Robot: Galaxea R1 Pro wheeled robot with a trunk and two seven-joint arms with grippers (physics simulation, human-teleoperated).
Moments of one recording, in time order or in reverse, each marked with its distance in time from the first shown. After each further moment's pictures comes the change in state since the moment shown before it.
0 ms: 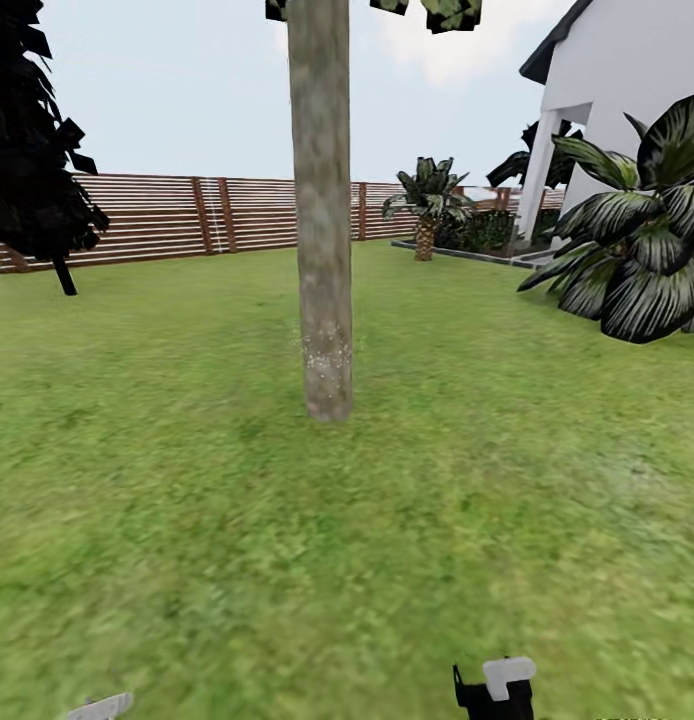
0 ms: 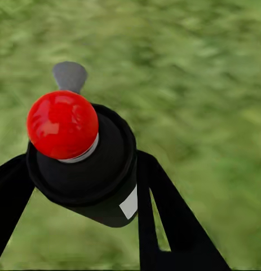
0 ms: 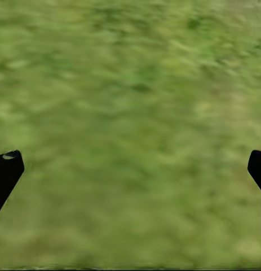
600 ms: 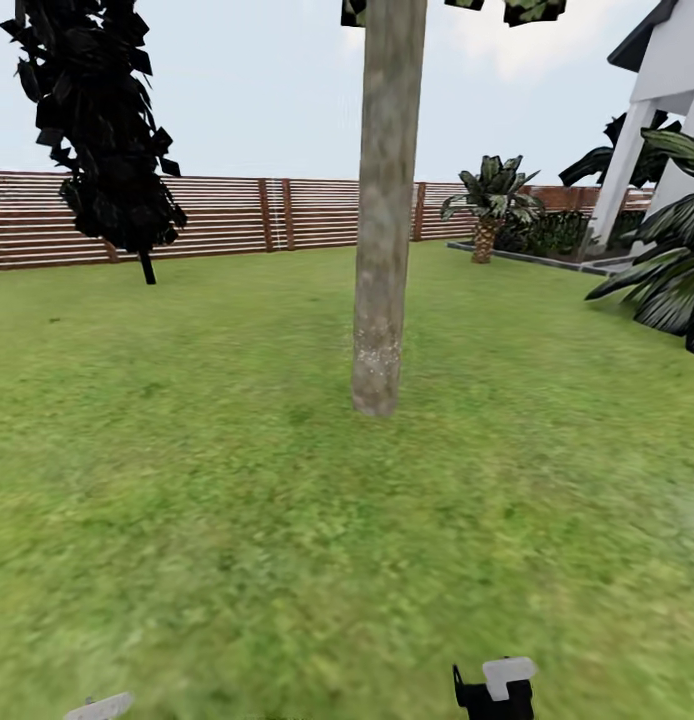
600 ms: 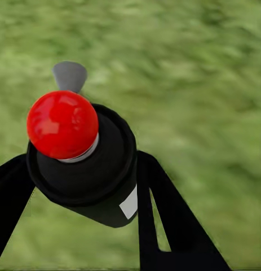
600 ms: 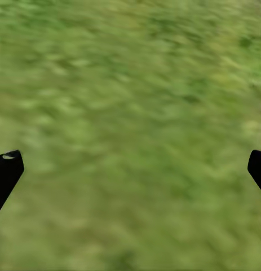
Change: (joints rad) left arm 0.000 0.000 0.000 0.000 0.000 0.000 0.001; right arm 0.000 0.000 0.000 0.000 0.000 0.000 0.000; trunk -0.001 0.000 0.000
